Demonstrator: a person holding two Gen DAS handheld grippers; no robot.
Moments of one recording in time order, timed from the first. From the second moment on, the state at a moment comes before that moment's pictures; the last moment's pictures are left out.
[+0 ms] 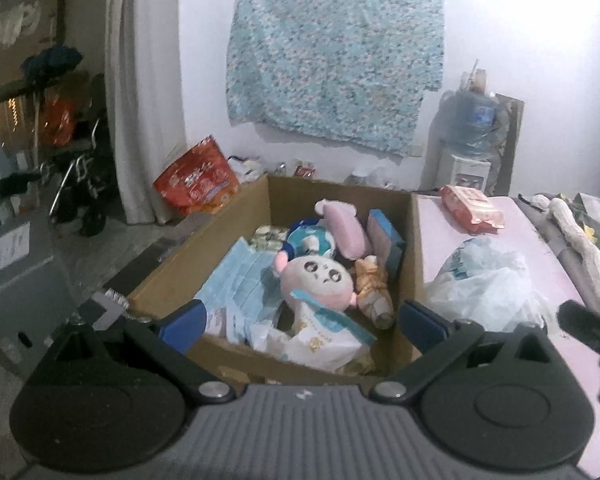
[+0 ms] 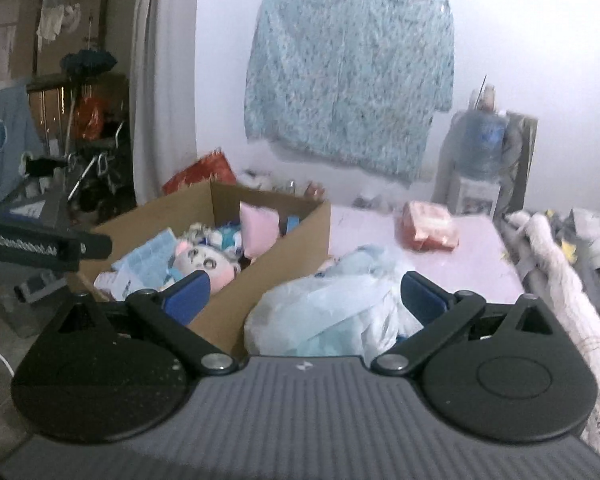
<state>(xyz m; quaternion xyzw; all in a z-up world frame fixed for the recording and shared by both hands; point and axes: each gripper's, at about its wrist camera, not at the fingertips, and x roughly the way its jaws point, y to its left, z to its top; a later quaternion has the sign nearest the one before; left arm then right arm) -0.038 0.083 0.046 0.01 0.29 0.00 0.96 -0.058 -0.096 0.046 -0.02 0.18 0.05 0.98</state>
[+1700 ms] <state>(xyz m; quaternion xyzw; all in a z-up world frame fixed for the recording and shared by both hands) -0.028 0.116 0.010 0.02 0.40 0.02 0.92 -0.017 -0.048 0.002 0.07 0.34 0.06 0.94</state>
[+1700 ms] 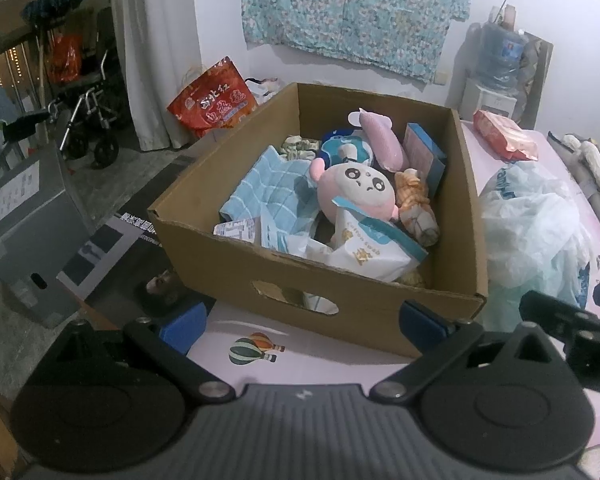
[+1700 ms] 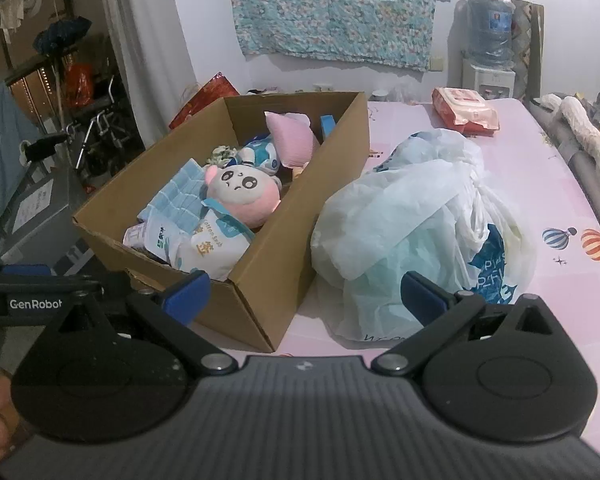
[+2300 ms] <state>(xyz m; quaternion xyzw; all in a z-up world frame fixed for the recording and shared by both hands) -0.031 0.121 0.006 0.01 0.41 0.02 0.91 -0.019 -0.049 0.000 0.07 0.34 0.05 0.94</state>
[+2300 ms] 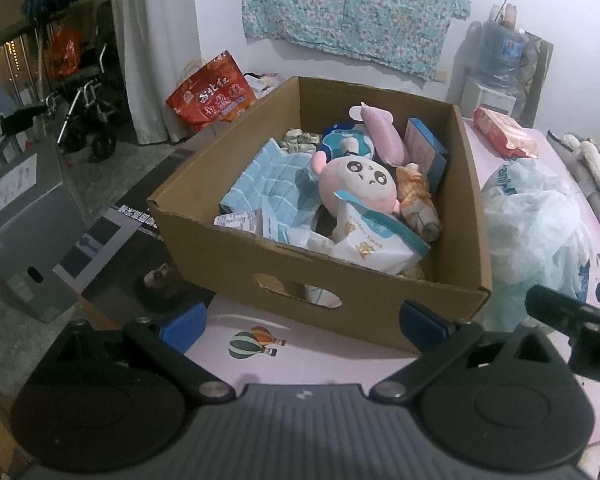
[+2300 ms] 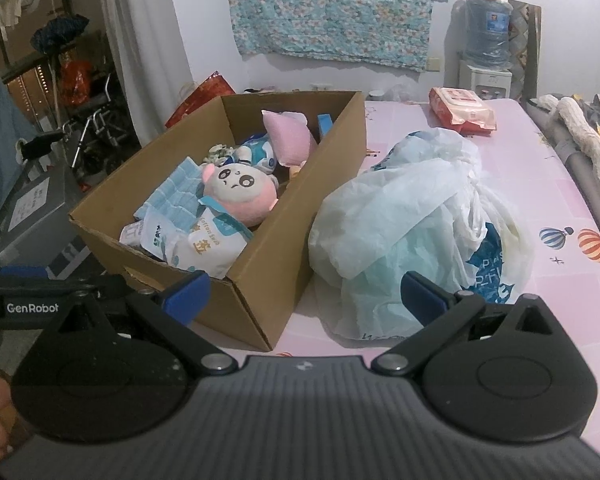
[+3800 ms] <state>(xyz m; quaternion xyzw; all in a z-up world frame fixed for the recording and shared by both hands) -0.002 0.195 0.014 -0.06 0.38 0.09 0.92 0.248 0.090 -0.027 -0.20 0.43 0.25 0.84</state>
